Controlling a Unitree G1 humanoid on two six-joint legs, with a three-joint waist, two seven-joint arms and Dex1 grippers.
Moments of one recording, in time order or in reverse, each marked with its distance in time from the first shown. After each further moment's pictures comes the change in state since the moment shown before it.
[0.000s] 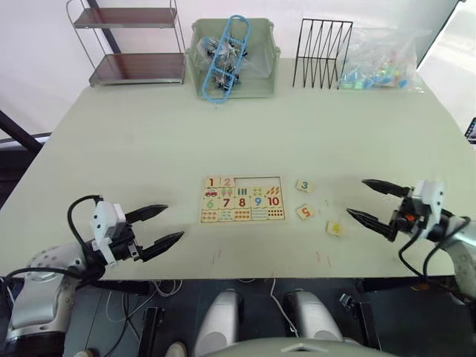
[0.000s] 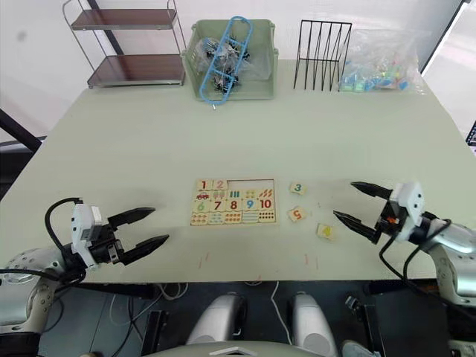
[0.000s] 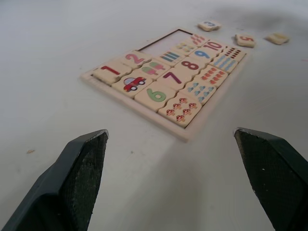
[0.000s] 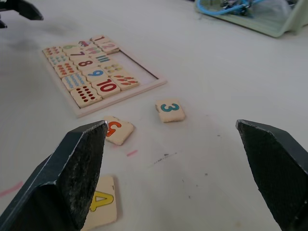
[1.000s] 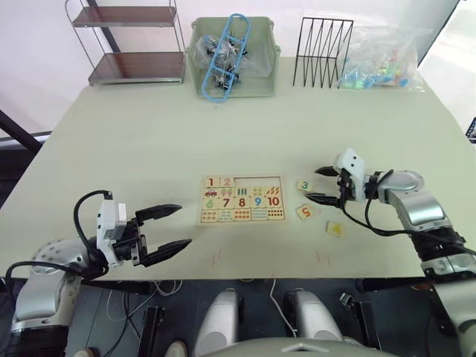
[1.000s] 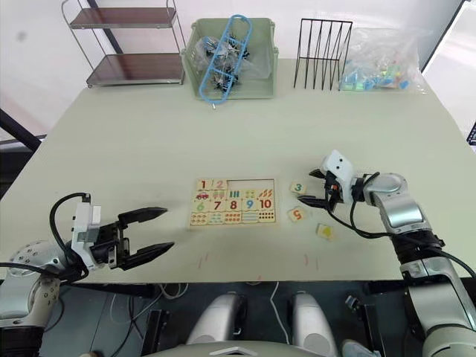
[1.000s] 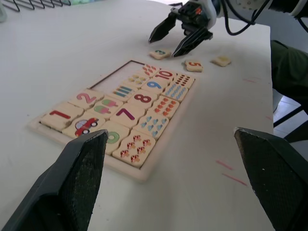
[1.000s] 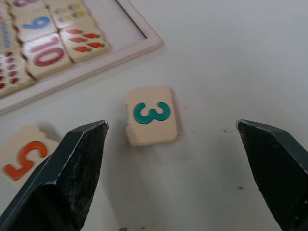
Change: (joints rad) left arm -0.013 -0.008 -0.017 -0.031 -0.067 -0.045 -0.111; right arm -0.464 0.092 0.342 0.332 -0.314 0.208 -0.066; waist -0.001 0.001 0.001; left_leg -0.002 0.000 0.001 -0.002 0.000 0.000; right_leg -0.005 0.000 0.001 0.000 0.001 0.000
